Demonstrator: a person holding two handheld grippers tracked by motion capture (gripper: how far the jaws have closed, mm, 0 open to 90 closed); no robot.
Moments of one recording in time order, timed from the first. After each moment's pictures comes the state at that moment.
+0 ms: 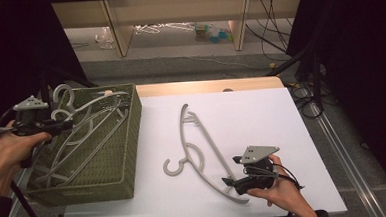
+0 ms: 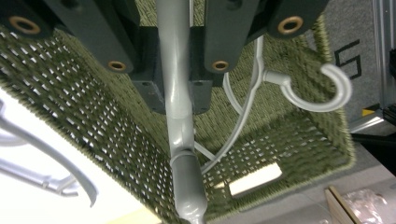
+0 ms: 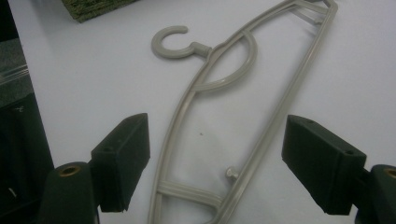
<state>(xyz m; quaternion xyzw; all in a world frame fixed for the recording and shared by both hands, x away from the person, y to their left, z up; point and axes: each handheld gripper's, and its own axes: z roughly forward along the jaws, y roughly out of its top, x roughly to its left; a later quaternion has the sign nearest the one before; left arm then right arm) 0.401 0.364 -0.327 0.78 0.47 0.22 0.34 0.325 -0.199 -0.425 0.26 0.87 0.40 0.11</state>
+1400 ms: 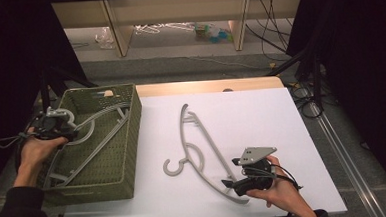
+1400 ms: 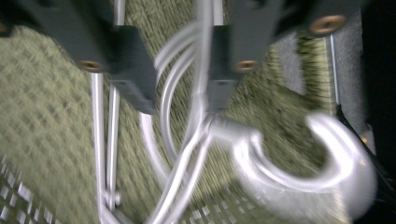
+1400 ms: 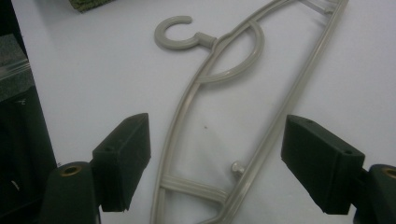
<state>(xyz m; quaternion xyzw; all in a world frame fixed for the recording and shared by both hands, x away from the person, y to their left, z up) 0.432 0.376 -0.392 0.76 0.54 0.27 0.24 0.326 -0.197 -0.430 0.26 0.88 0.39 0.11</state>
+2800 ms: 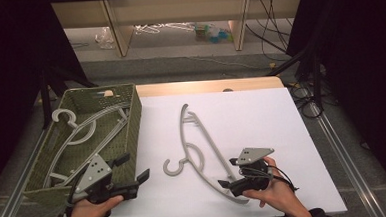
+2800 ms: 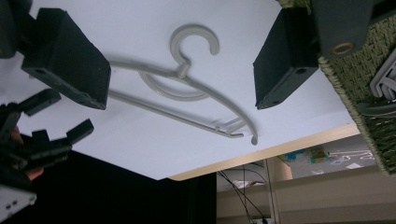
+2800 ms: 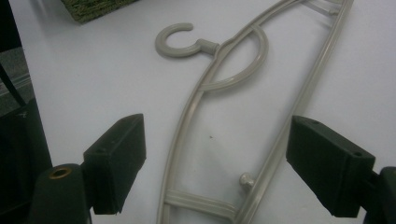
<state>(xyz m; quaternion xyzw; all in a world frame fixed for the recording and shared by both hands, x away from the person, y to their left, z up) 0.277 0.202 -0.396 0.73 0.36 0.22 0.55 0.327 -0.191 -0.439 0.27 0.87 0.40 0.10</state>
